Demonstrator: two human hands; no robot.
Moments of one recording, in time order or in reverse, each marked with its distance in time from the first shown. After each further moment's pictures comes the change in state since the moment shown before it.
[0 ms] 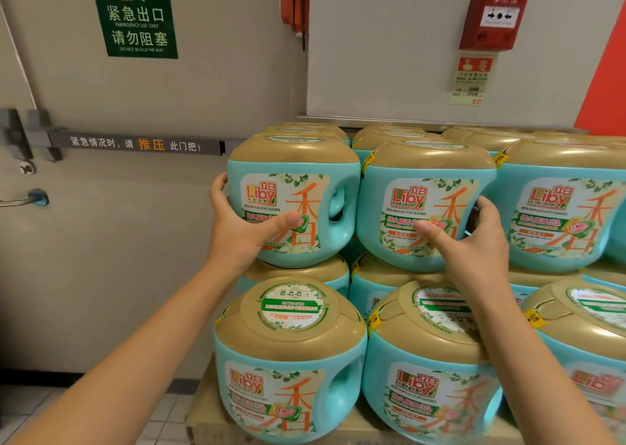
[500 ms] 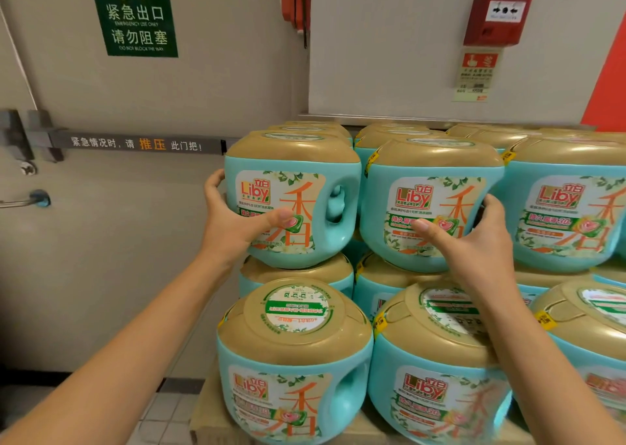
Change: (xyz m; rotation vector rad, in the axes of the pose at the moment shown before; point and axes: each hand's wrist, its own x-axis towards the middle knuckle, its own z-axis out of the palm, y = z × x) left_hand 0.010 0.004 -0.010 -0.093 -0.047 -0.034; right_hand 0.000 -0.006 0.003 -0.061 -0.015 -0.005
